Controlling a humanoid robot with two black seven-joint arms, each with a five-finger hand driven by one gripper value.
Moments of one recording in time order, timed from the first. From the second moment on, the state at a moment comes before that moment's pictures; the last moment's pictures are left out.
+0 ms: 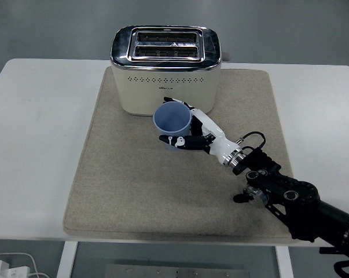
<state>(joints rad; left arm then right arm) -0.08 0.00 -0.09 -0.19 -0.05 -0.09 0.18 0.73 0.00 0.37 0.76 -0.65 0.06 0.61</state>
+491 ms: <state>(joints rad) -0.08 0.00 -0.09 -0.19 -0.05 -0.09 0.18 0.72 0.00 0.36 0.76 -0.57 0.08 0.61</state>
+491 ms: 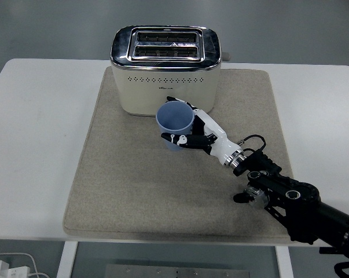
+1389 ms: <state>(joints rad) -0.07 0.00 -0.09 -0.18 -0.05 -0.09 0.18 0.70 -0.01 0.36 0.77 -0.57 0.10 0.61</state>
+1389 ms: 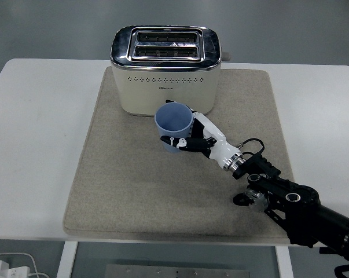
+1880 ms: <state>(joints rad) -0.07 0.00 -0.09 -0.18 -0.05 -0.09 0.18 0.70 -0.05 0.37 0.77 -0.57 0.12 0.61</state>
